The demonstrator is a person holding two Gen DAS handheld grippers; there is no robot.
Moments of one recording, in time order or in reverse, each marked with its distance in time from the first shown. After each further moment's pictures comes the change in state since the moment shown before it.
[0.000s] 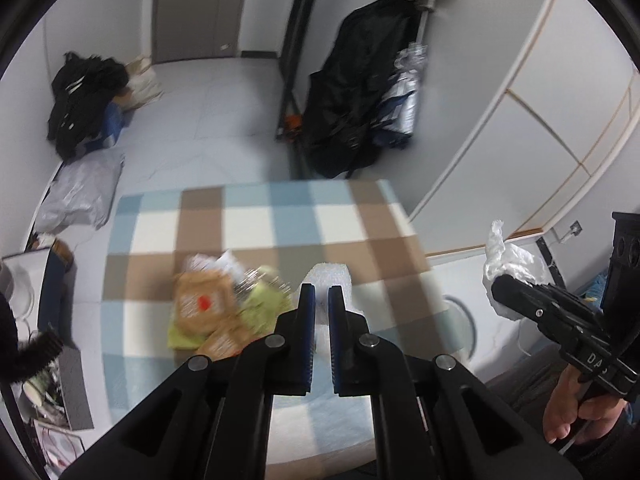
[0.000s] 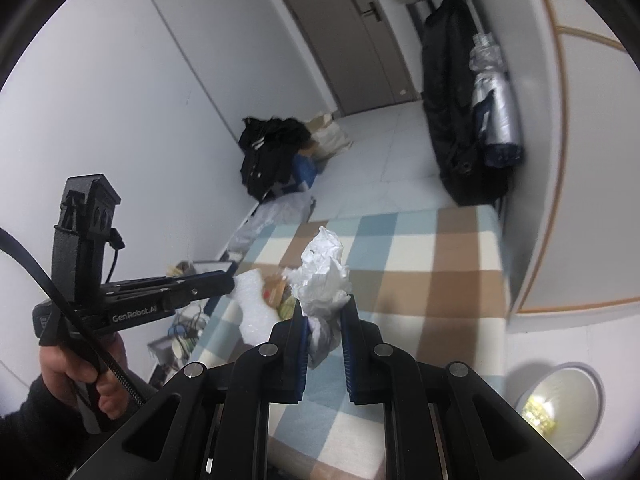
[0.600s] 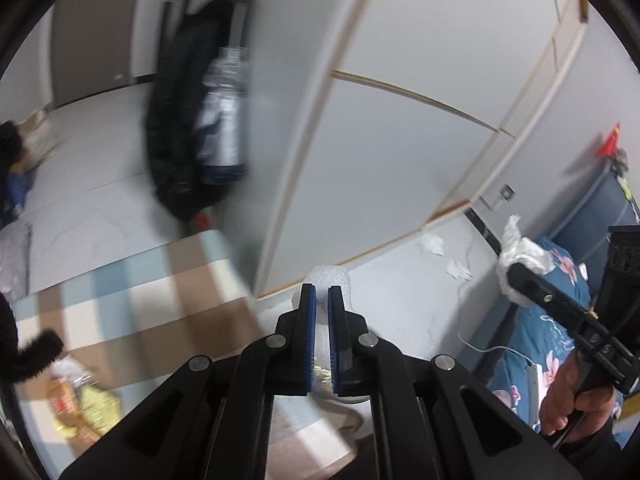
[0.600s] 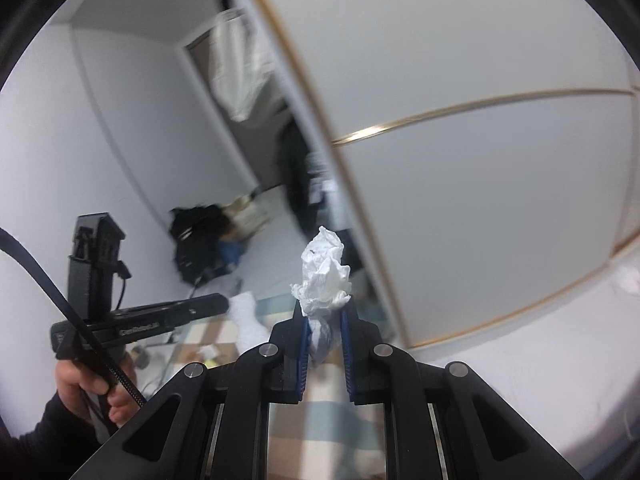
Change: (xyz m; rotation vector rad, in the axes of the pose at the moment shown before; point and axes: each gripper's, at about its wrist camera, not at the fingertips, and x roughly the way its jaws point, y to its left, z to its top) left arm 0.045 -0.168 0.057 0.210 0.027 -0.254; right arm -0.175 -0.122 0.016 0.182 -0.241 -0.246
